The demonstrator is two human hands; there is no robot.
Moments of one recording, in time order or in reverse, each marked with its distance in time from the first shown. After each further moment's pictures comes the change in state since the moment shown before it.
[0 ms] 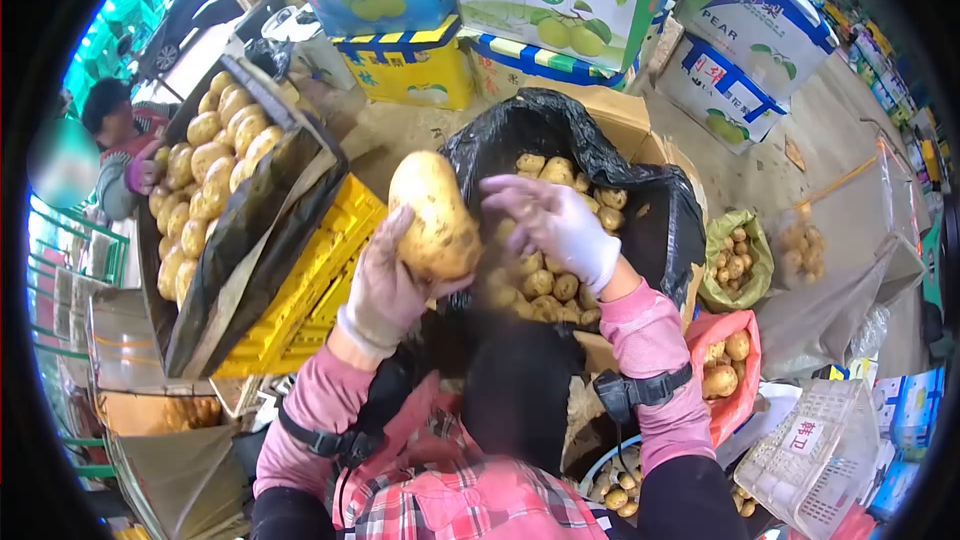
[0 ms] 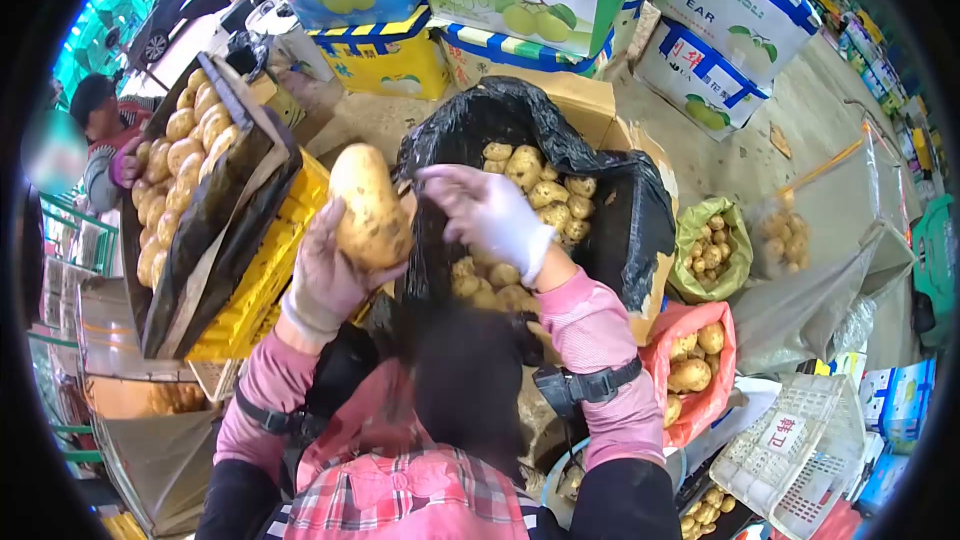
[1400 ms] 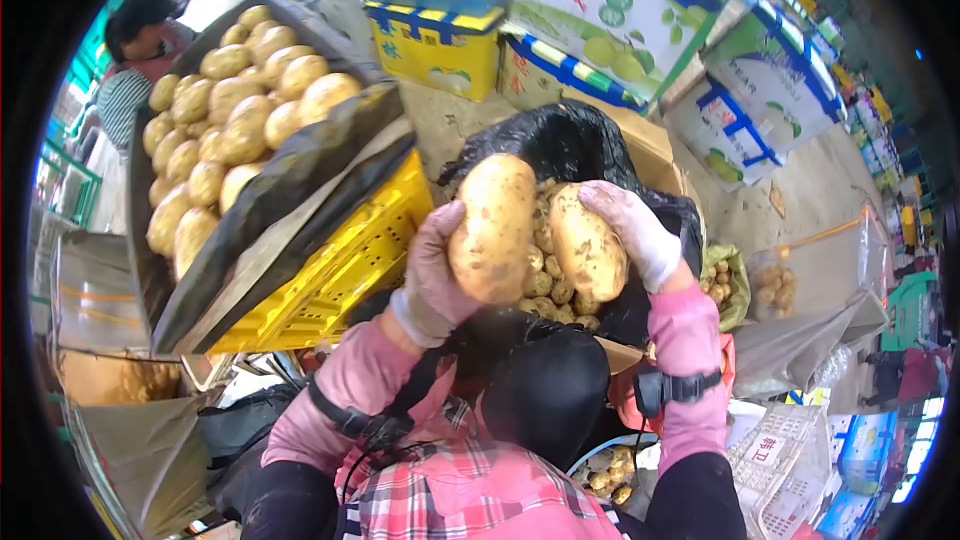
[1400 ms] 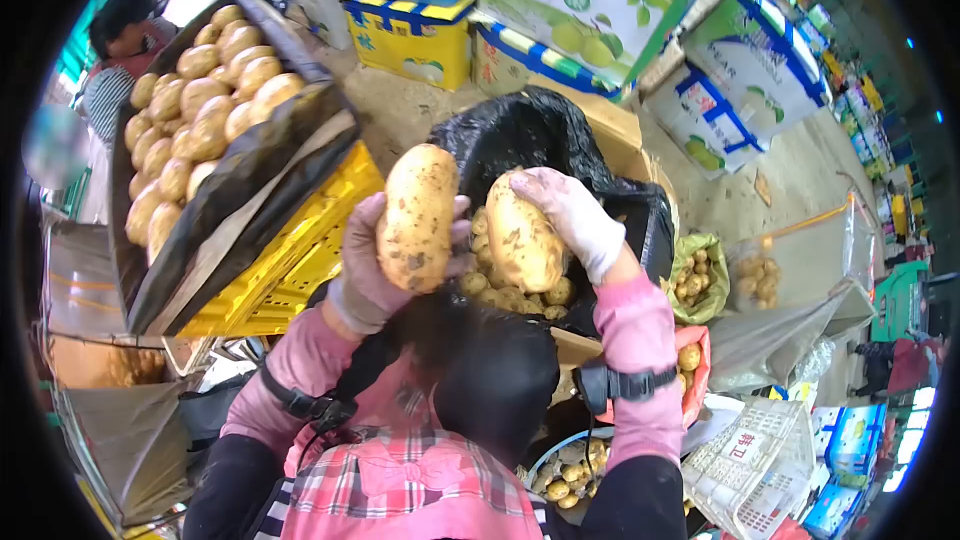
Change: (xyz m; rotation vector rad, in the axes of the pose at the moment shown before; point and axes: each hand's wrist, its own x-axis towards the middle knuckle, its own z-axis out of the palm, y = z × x) left_hand 0.014 -0.014 -0.047 -0.660 -0.465 -0.094; right_hand 0.020 -0.017 -0.005 -0.205 0.015 0.148
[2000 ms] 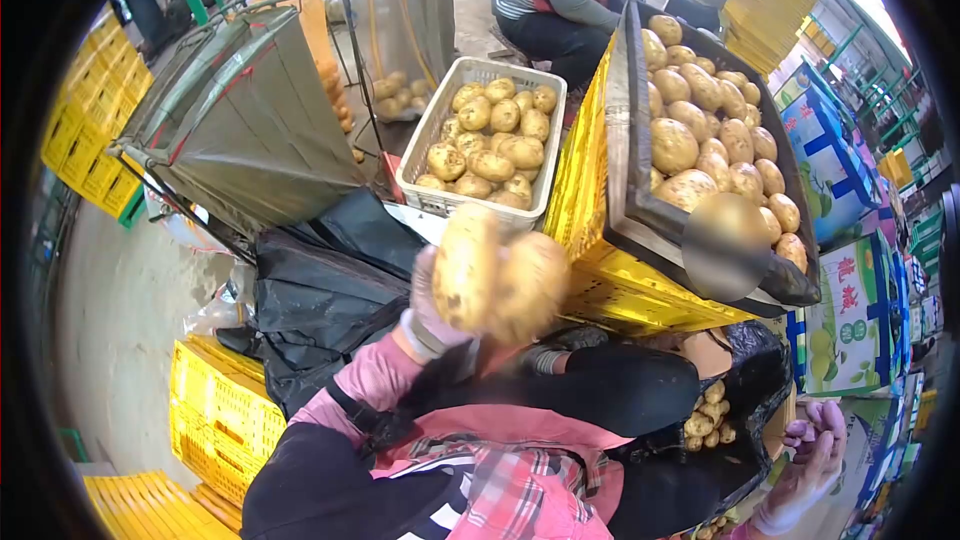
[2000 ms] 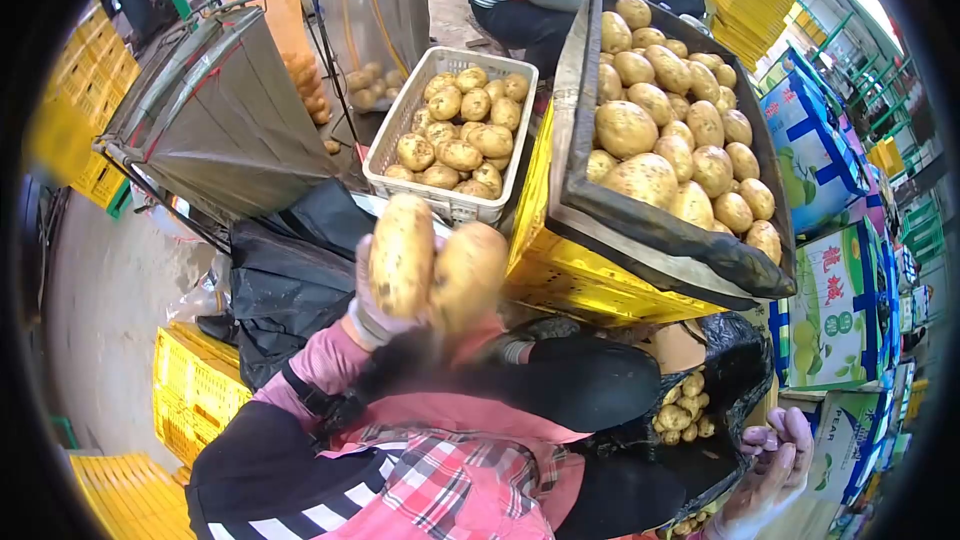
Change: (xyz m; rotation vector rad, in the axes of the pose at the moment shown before) left_hand -0.436 0.069 -0.050 -0.034 -0.113 1.028; right_hand -0.120 -0.156 0.185 -0.113 0.122 -0.542
